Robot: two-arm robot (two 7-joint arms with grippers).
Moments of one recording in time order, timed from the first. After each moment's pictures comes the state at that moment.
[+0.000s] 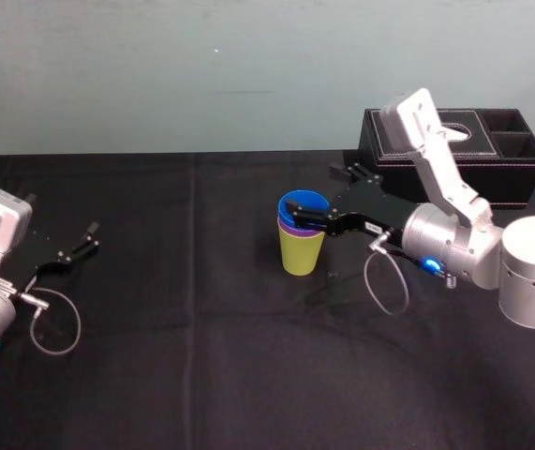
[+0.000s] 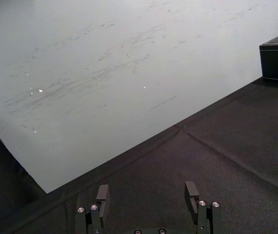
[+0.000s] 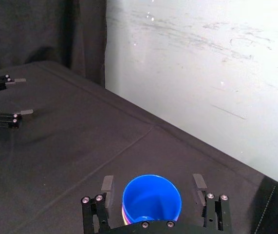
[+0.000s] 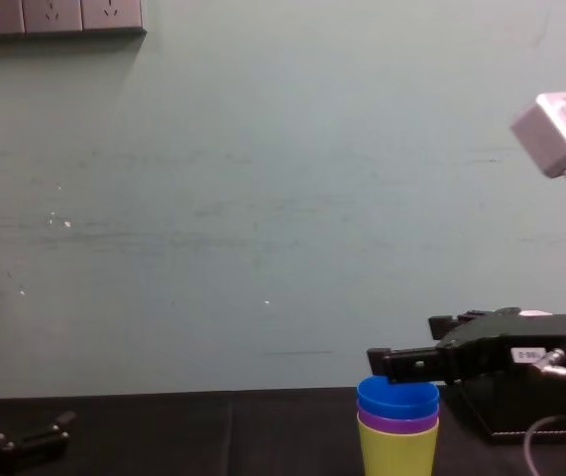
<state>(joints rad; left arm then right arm) -0.20 0.60 0.45 -1.41 -0.25 -0.12 0.03 0.40 0.41 -0.42 -1.46 0.29 0.27 0.41</state>
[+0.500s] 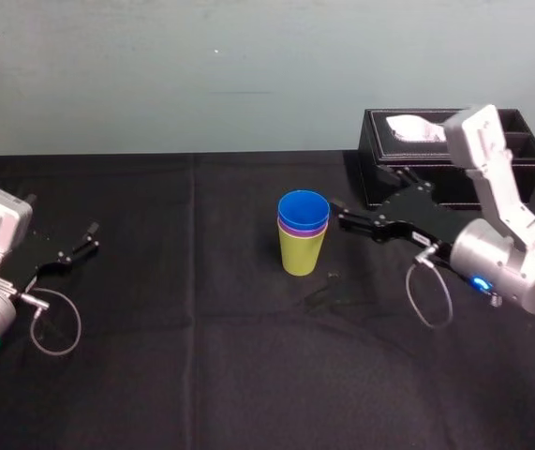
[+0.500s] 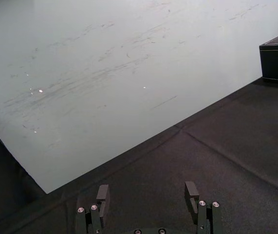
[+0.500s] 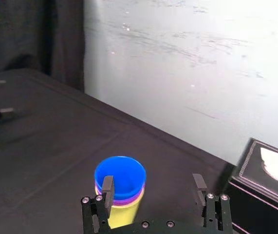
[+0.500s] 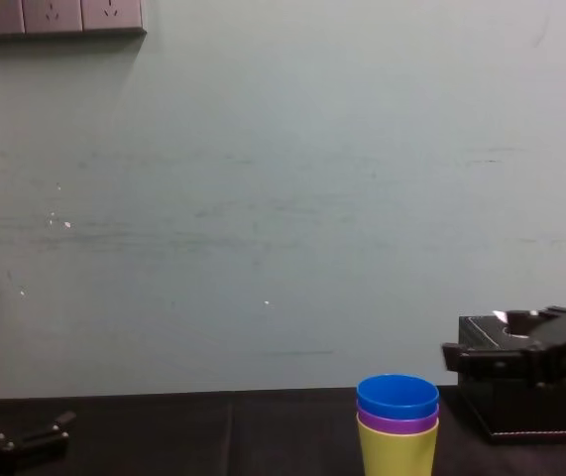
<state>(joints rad) -0.20 0.60 0.45 -1.41 -0.25 -0.12 0.03 0.27 0.47 -0.32 -1.55 0.31 0.20 0.37</state>
